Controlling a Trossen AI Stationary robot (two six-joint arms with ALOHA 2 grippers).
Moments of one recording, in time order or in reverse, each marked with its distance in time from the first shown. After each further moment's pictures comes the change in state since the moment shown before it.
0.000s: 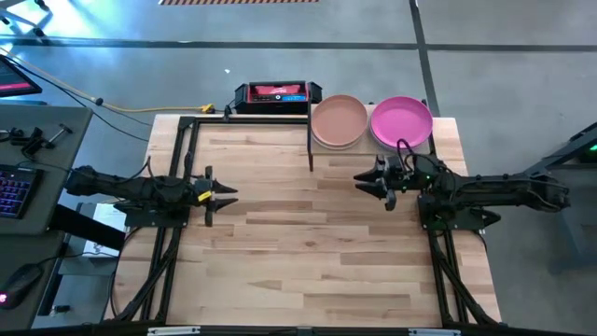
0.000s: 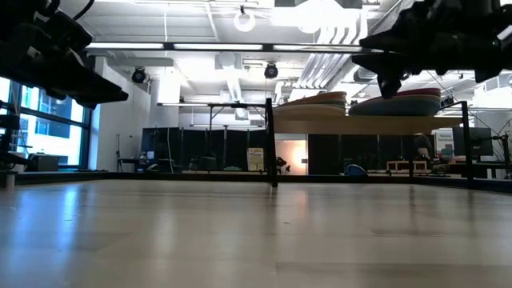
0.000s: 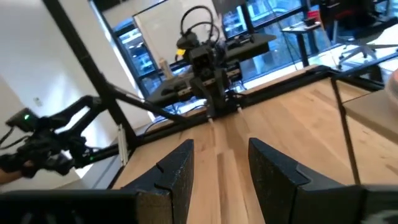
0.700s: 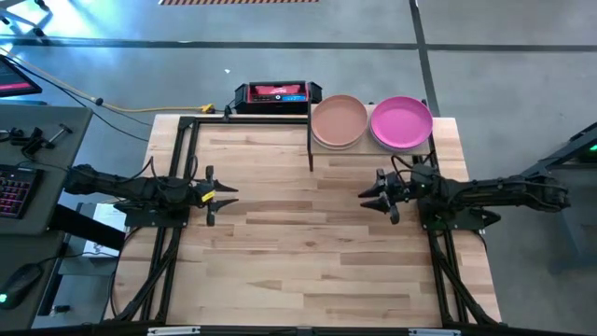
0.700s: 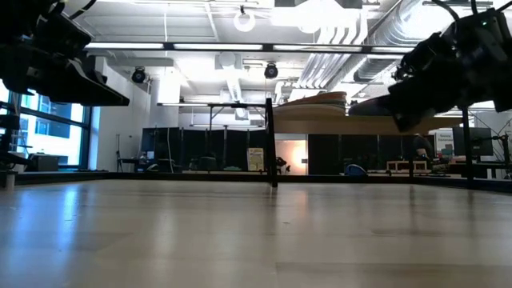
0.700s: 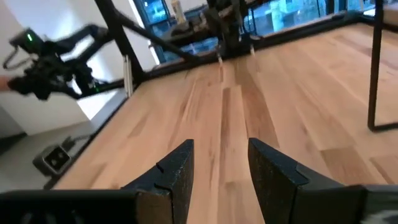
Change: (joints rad) left arm 0.001 0.049 0.000 0.001 -0.024 0.186; right arm 0.000 -0.002 -0.179 -0.002 -0.123 -0.147
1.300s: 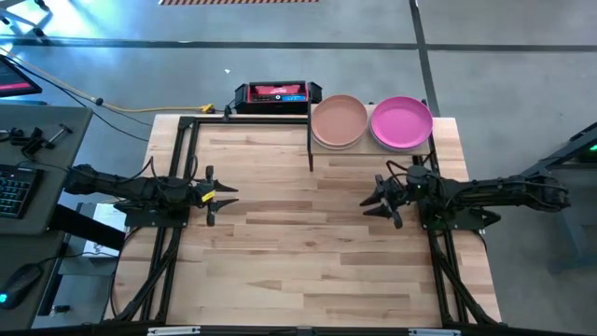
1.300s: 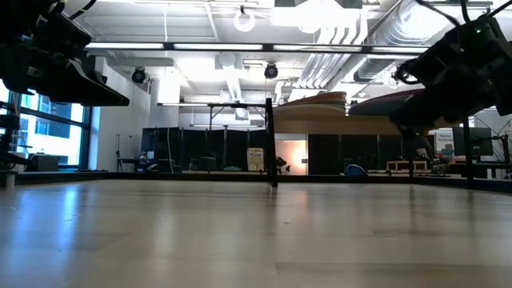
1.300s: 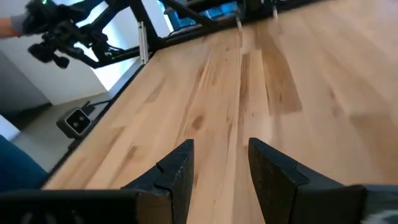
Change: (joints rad) left arm 0.000 0.000 0.000 0.000 0.000 -0.003; right arm 0.000 0.000 0.000 -0.124 -0.101 -0.043
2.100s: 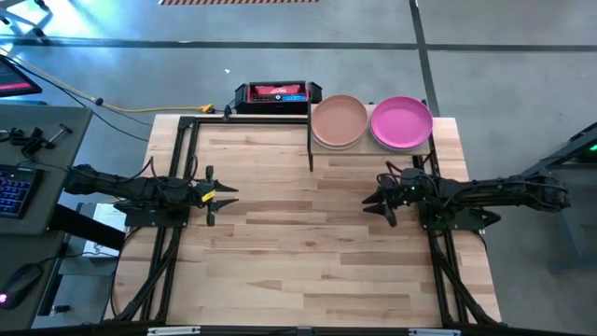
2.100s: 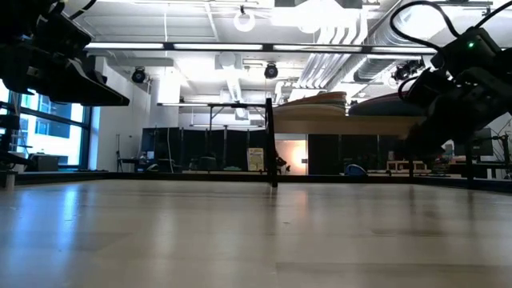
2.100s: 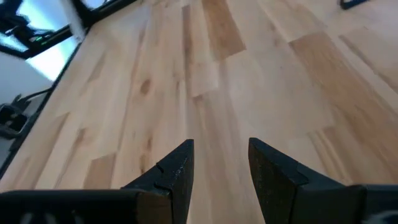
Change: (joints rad) left arm 0.000 0.000 0.000 0.000 0.000 0.000; right arm 0.000 0.001 -0.001 -0.201 0.171 0.086
